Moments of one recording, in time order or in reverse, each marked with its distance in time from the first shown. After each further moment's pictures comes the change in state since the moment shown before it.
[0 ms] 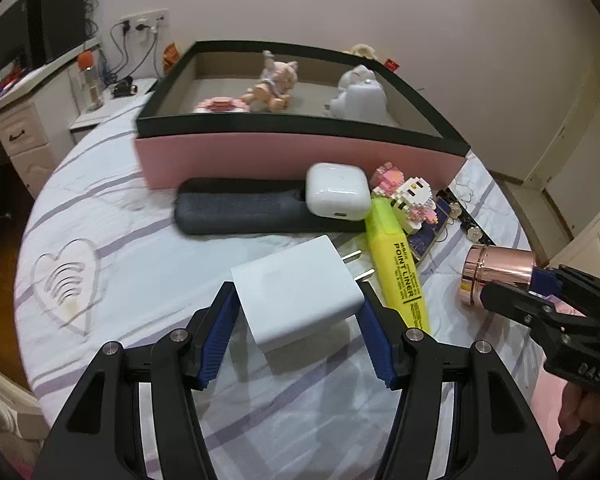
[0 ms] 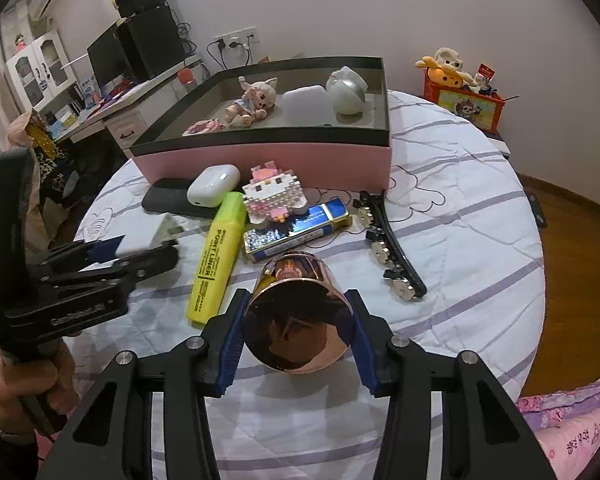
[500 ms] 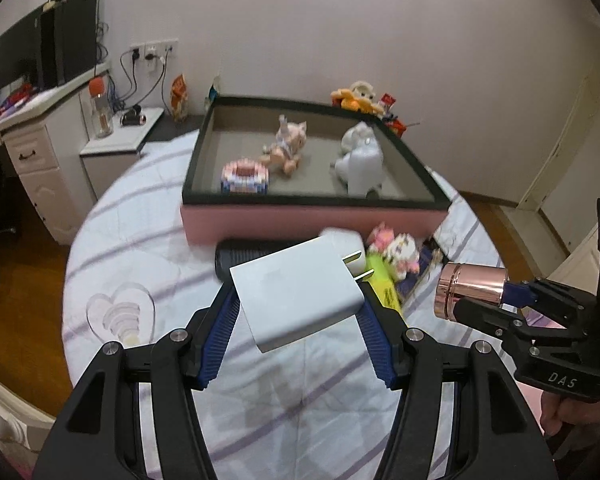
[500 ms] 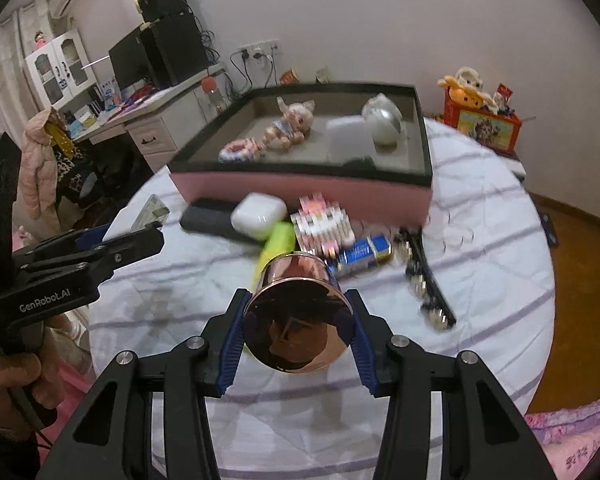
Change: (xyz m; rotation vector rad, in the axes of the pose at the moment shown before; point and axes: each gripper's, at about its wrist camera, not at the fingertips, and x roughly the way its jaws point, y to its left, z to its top) left arm -0.051 0.015 0.028 0.002 -0.112 -0.010; right arm -0.018 0.027 0.024 -0.053 -0.060 0.046
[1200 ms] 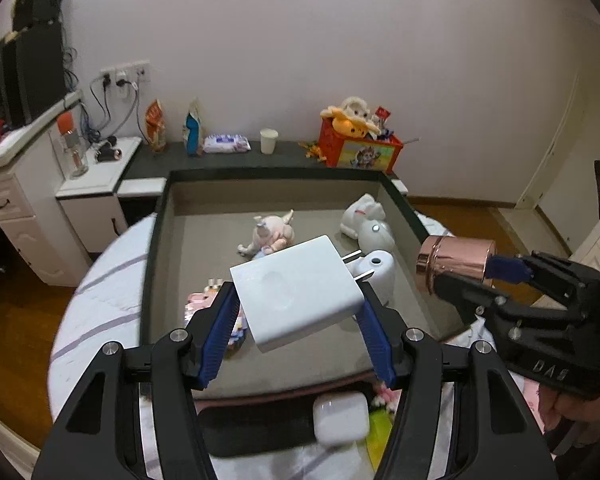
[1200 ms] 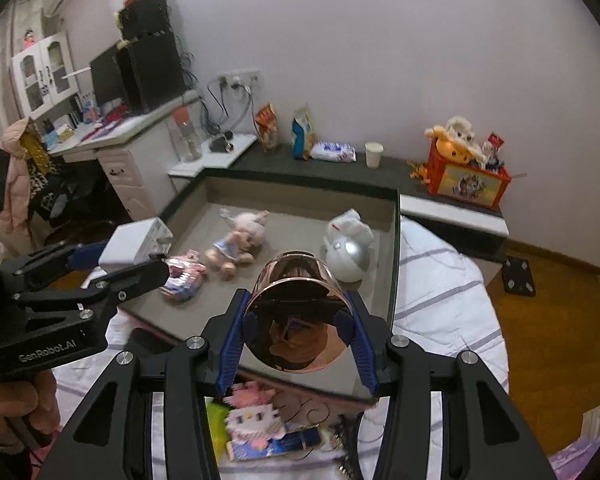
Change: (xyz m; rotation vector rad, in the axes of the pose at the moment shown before) left arm 0.086 -0.013 0.120 0.055 0.007 -0.023; right arm 0.052 -0.038 0.114 -0.032 -0.030 -0.109
